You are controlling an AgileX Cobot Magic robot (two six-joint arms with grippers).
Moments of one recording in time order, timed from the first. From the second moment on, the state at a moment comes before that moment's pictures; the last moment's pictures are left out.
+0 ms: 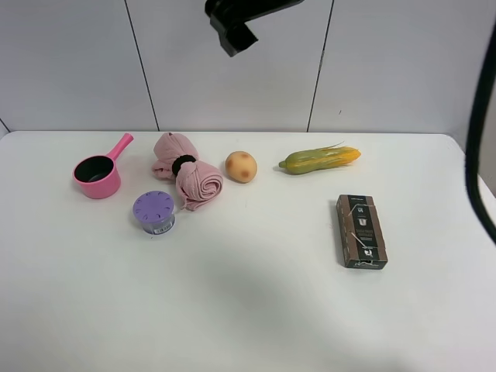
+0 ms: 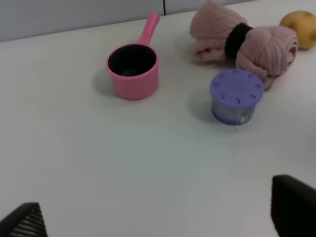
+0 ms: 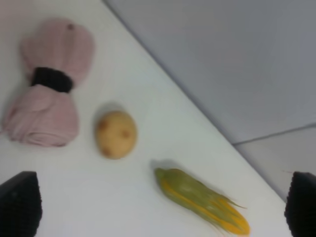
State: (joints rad) left arm -0.04 -0.01 -0.51 0.00 1.06 0.07; right arm 0.78 1.82 -2.10 -0.36 1.22 -0.11
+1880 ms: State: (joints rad) left arm -0.04 -0.01 -0.51 0.00 1.06 0.07; right arm 0.14 0.73 -1.12 -0.20 1.22 0.07
